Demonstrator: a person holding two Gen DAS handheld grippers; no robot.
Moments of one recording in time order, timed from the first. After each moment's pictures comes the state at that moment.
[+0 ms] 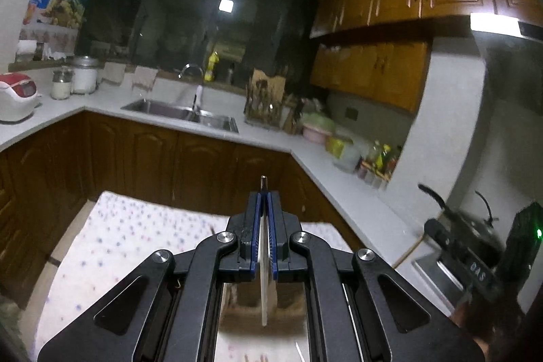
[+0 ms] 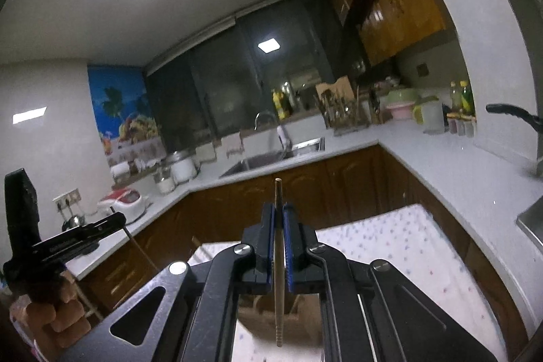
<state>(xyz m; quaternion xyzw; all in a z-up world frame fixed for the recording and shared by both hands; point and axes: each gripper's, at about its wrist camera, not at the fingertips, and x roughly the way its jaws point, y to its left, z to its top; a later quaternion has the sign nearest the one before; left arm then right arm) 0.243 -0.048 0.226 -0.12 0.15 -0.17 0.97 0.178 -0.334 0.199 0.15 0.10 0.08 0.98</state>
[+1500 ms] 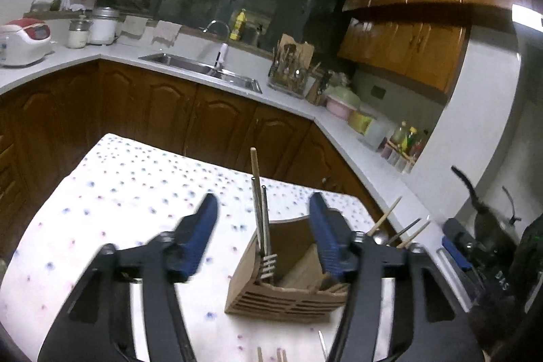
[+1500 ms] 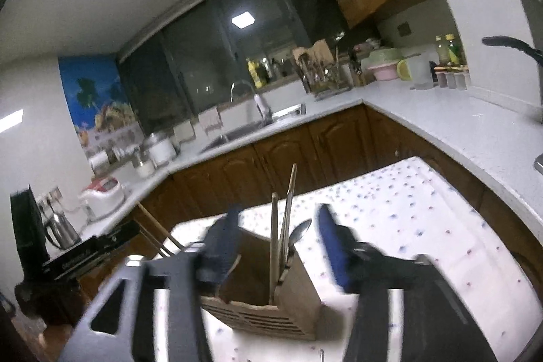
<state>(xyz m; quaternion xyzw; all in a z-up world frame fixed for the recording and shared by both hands) 0.280 -0.046 0.128 -0.16 0.23 -0.14 0.95 0.220 -0.337 0.123 0.20 0.15 0.05 0.97</state>
